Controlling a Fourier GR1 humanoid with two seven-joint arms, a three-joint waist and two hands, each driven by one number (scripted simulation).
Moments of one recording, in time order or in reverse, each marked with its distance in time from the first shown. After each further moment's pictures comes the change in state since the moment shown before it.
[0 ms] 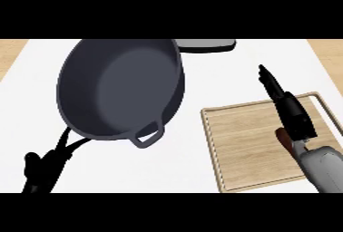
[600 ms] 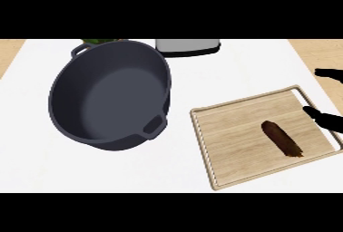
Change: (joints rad) left arm 0.486 0.293 0.169 -0.003 -0.049 0.120 0.047; right arm 0.089 -0.386 -0.105 -0.043 0.341 -0.167 -0.081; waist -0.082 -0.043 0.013
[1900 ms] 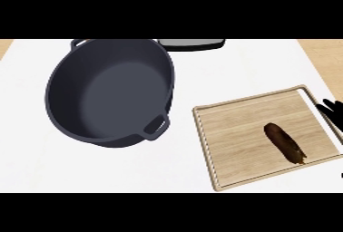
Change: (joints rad) left arm 0.061 -0.053 0.067 -0.129 0.000 0.091 -0.024; right arm 0.192 -0.240 0.192 -0.177 0.386 0.206 0.340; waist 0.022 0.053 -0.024
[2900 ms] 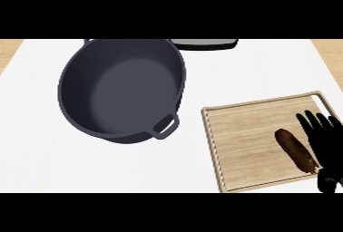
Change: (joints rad) left arm -0.081 -0.011 -0.025 -0.006 -0.056 -0.001 0.060; right arm -0.134 0.154 0.181 -0.092 0.117 0.383 0.520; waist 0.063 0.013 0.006
